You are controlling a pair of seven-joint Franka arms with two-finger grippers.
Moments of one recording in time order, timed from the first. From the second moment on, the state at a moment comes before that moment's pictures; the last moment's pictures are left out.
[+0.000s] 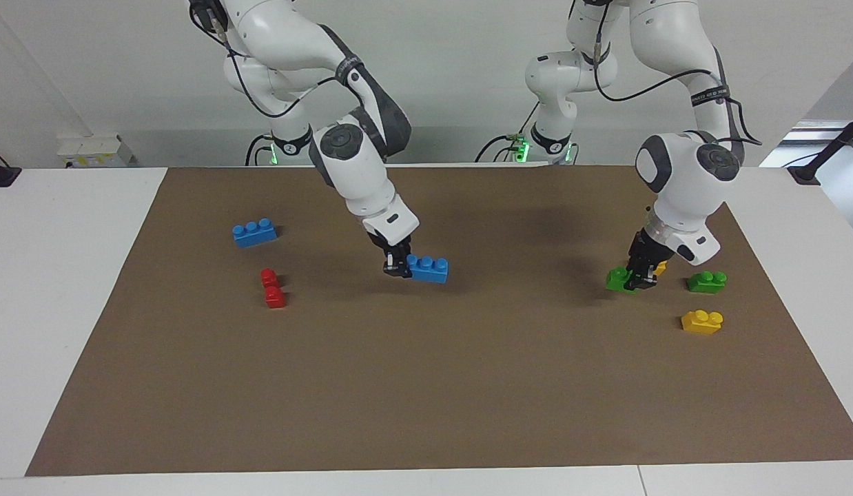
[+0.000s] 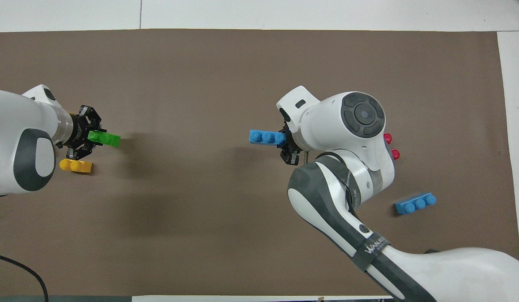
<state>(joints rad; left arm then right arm) 0.06 0.16 -0.07 -2.06 -0.03 2.28 -1.21 0.00 0.27 0.49 -1.84 0.08 2.24 -0.97</state>
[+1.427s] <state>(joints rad) 0.09 0.27 -0.07 -2.05 -0.03 2.43 -1.09 -0.54 0.11 0.47 -1.88 -0.05 1.98 -0.86</state>
